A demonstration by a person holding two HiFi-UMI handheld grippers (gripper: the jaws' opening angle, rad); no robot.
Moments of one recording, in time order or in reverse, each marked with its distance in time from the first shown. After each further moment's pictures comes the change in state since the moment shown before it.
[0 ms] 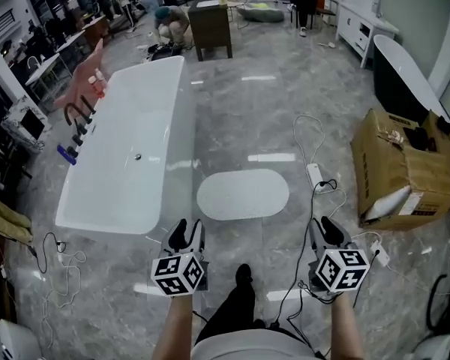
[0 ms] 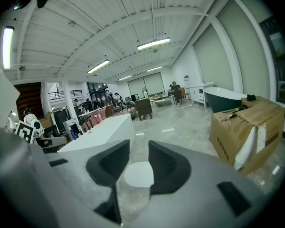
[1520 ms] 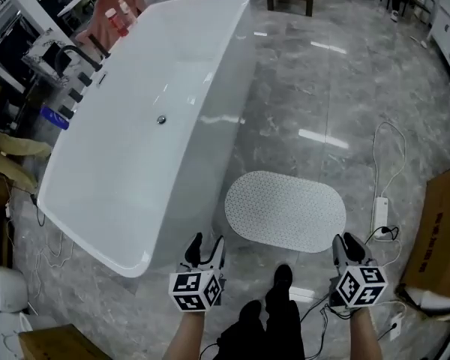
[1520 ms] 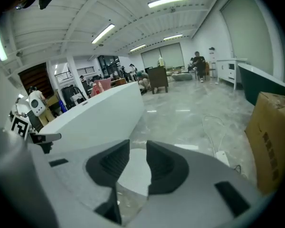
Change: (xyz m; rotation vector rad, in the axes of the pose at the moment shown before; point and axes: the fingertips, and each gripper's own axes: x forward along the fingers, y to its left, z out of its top) left arm 0.314 0.211 -0.175 -0.105 0.187 0.281; right arm 0.470 -0.048 -0.136 -0.111 0.304 0.180
